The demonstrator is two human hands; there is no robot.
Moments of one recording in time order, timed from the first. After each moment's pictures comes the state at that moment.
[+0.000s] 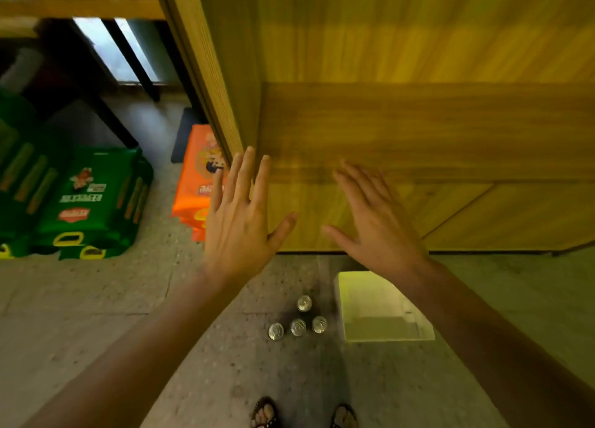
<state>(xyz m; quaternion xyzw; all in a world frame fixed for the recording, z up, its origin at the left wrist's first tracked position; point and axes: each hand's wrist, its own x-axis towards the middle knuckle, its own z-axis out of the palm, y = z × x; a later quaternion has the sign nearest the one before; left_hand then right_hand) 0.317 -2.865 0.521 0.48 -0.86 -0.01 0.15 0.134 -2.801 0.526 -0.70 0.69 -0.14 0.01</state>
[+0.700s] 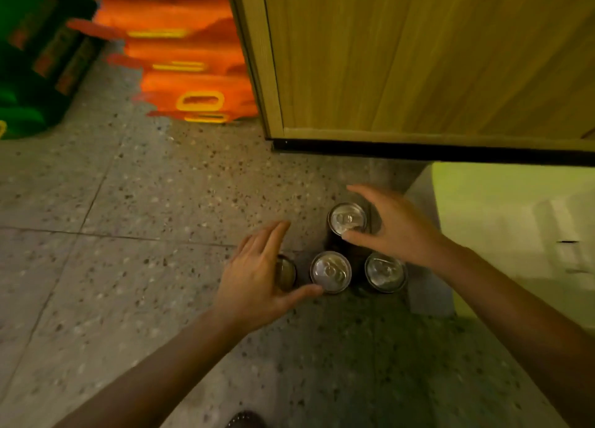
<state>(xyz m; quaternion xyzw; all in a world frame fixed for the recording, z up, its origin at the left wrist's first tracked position) 0.379 -2.766 -0.046 0.50 -0.84 -0.23 0.04 0.150 -2.773 -0.040 -0.68 0.66 -0.14 0.28</state>
